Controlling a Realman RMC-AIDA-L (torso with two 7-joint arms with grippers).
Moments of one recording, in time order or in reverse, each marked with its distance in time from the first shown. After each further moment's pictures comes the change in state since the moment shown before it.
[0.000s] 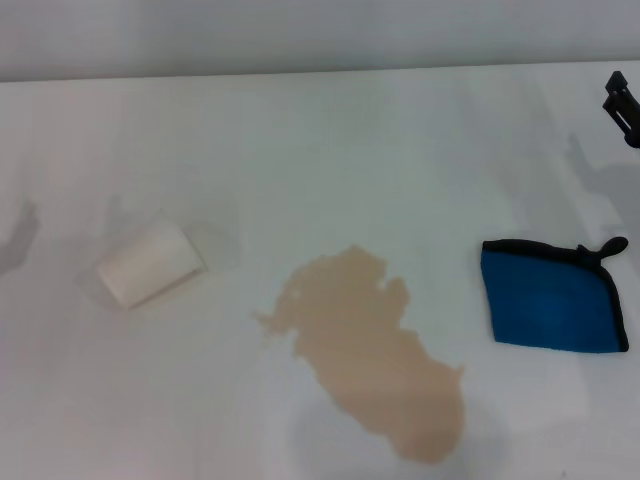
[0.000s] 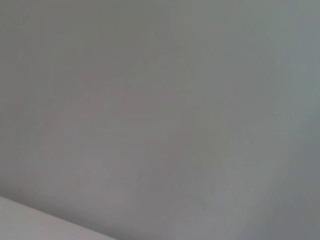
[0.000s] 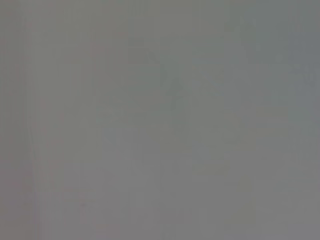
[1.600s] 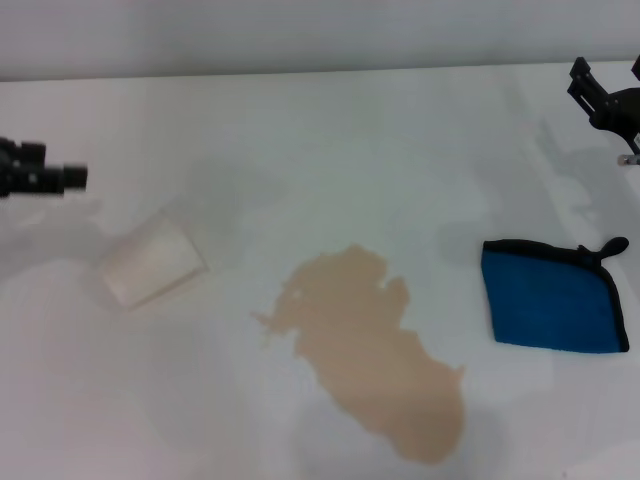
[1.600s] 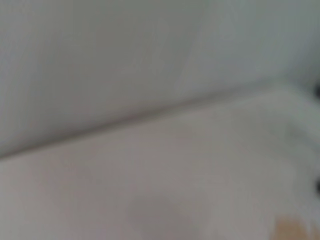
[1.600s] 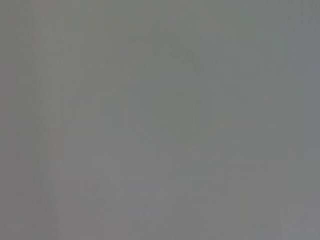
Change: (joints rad) left arm -0.191 0.221 0.035 0.773 1.324 -0.354 -1.217; right arm 0.081 0.007 0.005 0.010 0.006 0.092 0.003
